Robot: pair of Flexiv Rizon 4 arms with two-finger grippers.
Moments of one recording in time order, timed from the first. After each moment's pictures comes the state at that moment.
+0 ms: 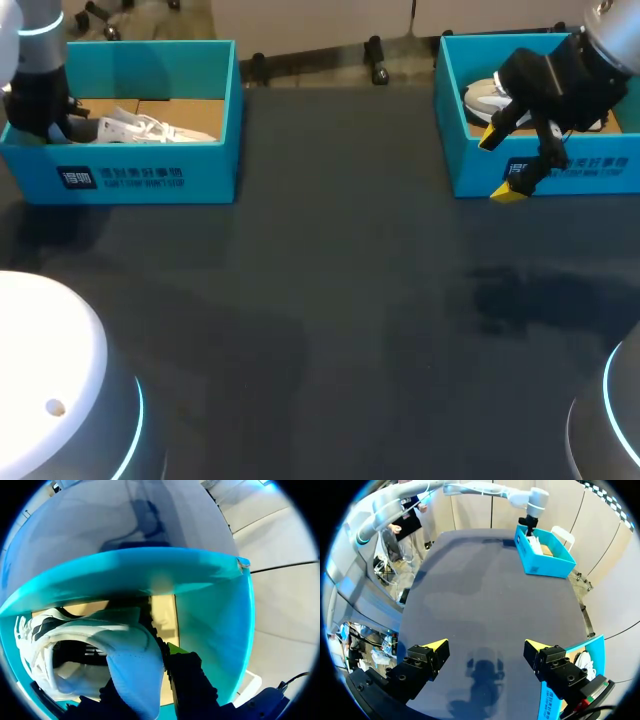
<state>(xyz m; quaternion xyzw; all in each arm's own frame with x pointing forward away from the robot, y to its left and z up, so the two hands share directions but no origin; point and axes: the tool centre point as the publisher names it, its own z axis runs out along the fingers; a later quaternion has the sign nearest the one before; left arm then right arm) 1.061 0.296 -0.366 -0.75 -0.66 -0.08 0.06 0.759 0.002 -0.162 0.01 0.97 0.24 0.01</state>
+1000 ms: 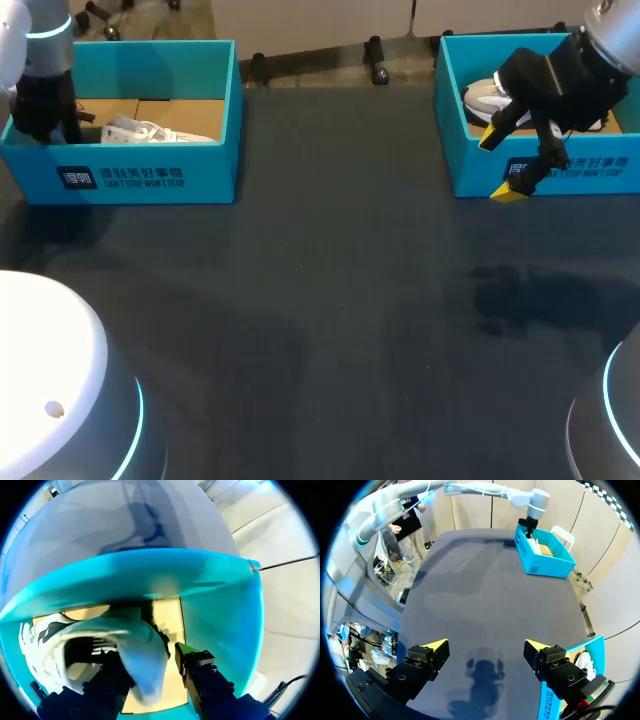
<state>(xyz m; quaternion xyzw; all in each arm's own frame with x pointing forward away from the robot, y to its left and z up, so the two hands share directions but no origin) 1.058 0.287 -0.367 -0.76 -0.65 -0.07 0.06 0.759 0.002 -0.162 0.01 0.97 0.24 0.01</state>
